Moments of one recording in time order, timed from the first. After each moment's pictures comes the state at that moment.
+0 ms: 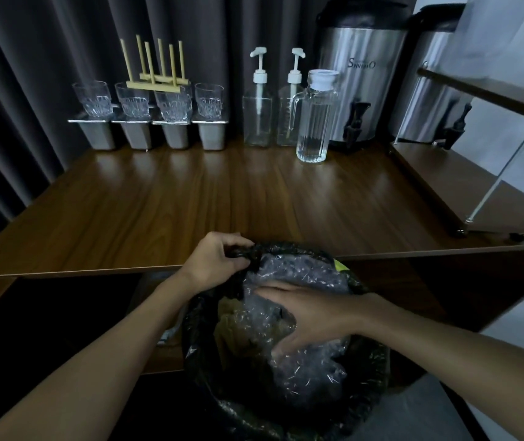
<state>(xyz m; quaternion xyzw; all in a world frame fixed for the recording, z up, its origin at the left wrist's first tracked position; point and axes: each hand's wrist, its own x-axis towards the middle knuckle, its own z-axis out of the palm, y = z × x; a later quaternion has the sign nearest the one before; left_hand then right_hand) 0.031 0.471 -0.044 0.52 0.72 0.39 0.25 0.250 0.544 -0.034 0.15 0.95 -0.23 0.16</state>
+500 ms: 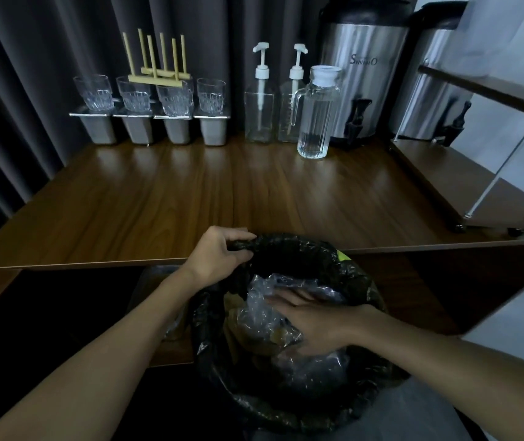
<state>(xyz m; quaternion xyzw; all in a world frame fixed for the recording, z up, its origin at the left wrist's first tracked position) 0.034 0.463 -0.041 0.52 0.70 0.41 0.25 0.255 0.540 -0.074 0.18 0.94 -0.18 0.23</state>
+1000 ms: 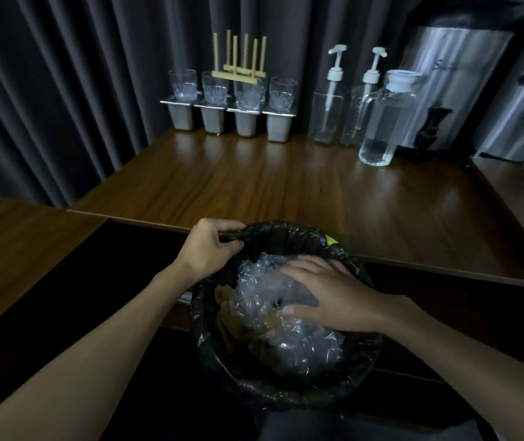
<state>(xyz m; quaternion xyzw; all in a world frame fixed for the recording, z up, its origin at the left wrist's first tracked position) 0.021 0.388 -0.039 0.40 0.79 0.45 0.13 0.239 0.532 -0.036 0.09 0.98 -0.14 0.06</state>
